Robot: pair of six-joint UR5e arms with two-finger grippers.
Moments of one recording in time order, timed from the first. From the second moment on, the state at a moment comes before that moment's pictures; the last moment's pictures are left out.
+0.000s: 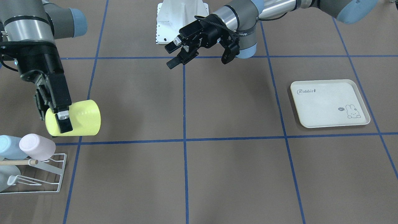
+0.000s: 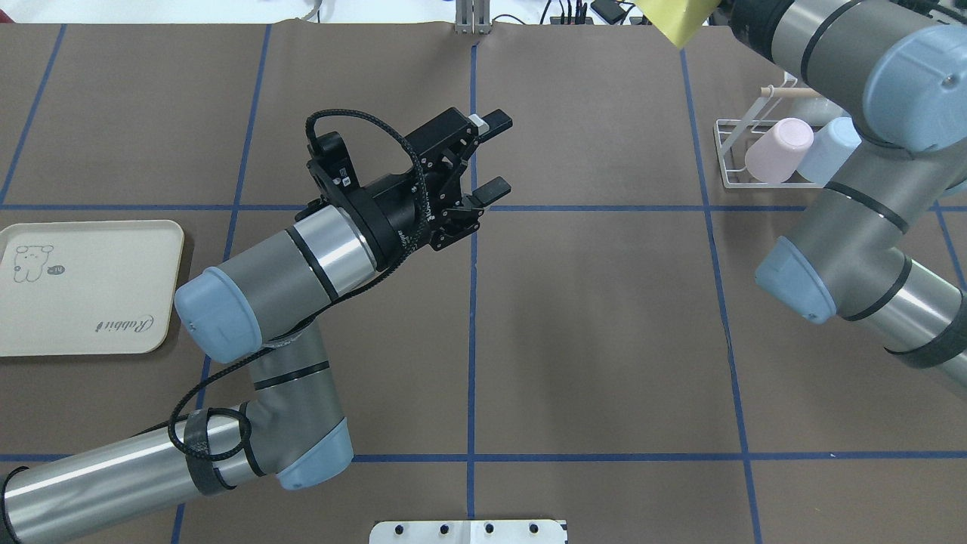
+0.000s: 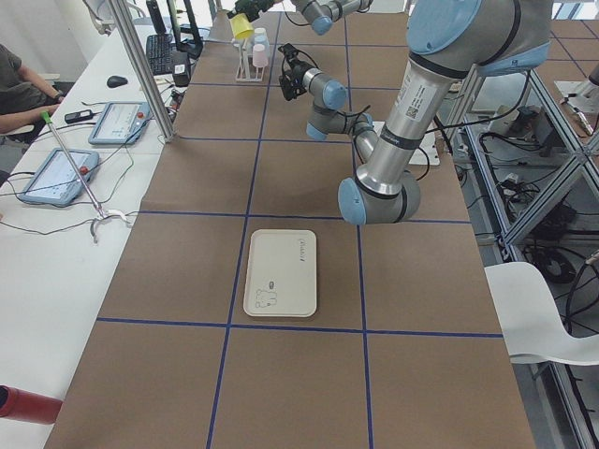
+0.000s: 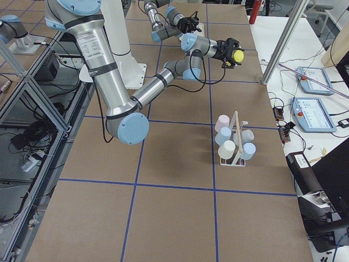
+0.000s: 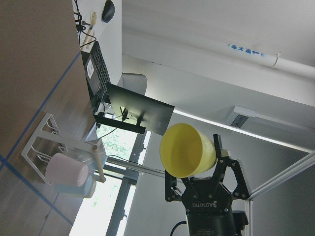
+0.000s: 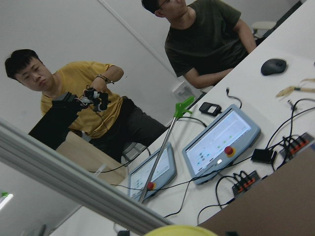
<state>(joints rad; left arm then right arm) -0.44 -2.21 -1.59 -3.01 -1.28 -2.03 0.89 -1.16 1.83 -0.85 1.32 1.58</state>
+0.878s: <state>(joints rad) -0.54 -2.19 -1.82 -2.39 -1.33 -1.66 0.96 -1.16 1.64 -1.05 1.12 1.15</state>
